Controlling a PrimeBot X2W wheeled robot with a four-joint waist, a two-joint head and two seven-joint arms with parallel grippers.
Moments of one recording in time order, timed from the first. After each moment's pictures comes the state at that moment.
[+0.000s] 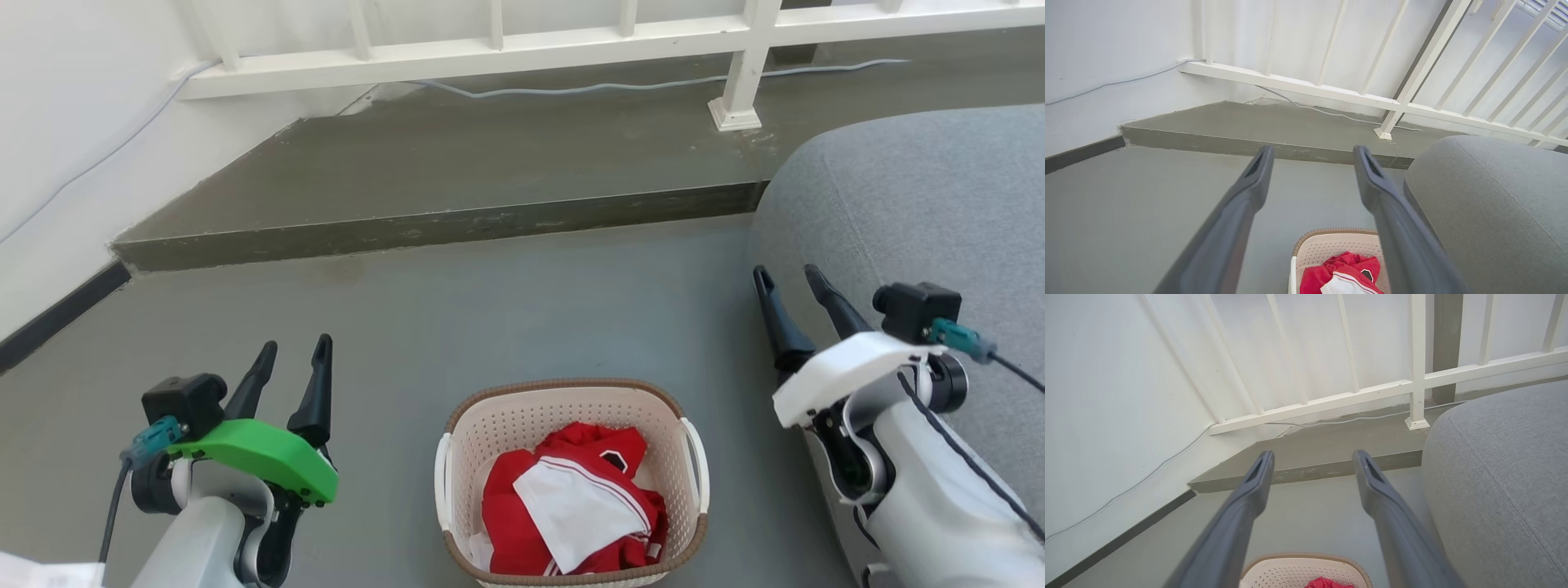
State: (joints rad) left arm -0.29 0.17 -0.40 0.49 -0.71 -0.07 -0.25; right arm -0.35 -0.23 0.45 0.54 0.65 0.01 -0.25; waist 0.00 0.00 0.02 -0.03
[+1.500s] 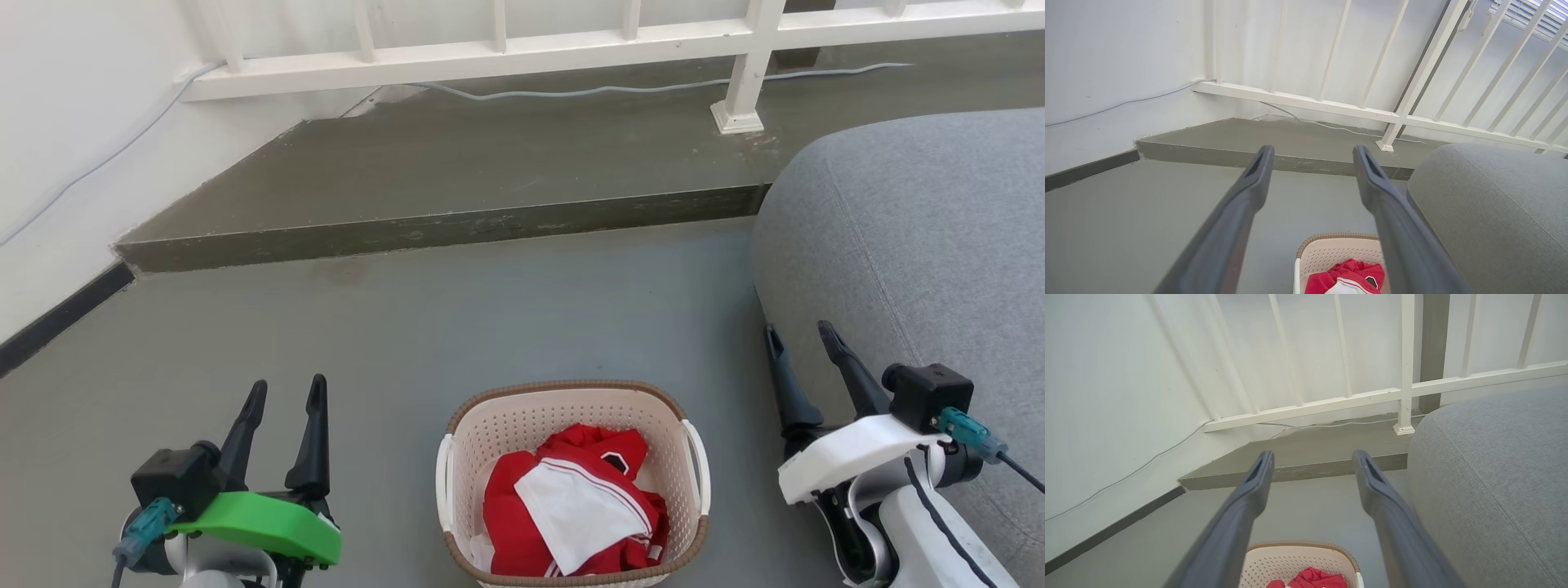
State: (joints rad) left arm -0.04 0.07 -0.17 0.22 -0.46 -0.11 -0.25; right arm -0.09 -0.16 0.27 0.28 0.41 0.00 -0.25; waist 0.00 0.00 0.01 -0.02
